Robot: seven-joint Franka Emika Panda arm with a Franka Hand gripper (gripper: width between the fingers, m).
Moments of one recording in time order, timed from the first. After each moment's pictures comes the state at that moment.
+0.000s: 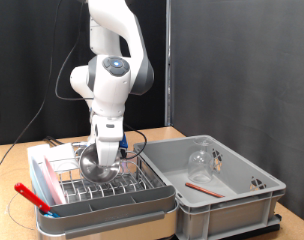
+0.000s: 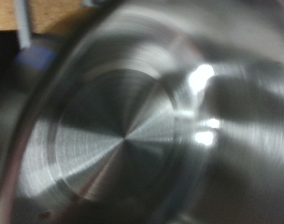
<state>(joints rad) -0.33 -0.17 0.08 -2.59 -0.16 2.11 -0.80</state>
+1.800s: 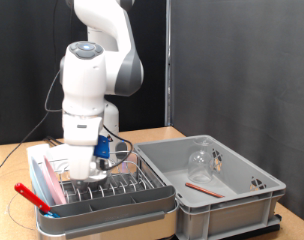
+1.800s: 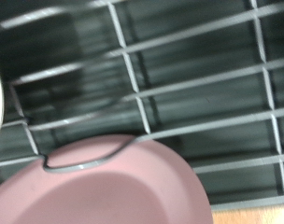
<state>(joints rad) -0.38 0.15 0.03 -2.10 -0.12 2.11 -0.80</state>
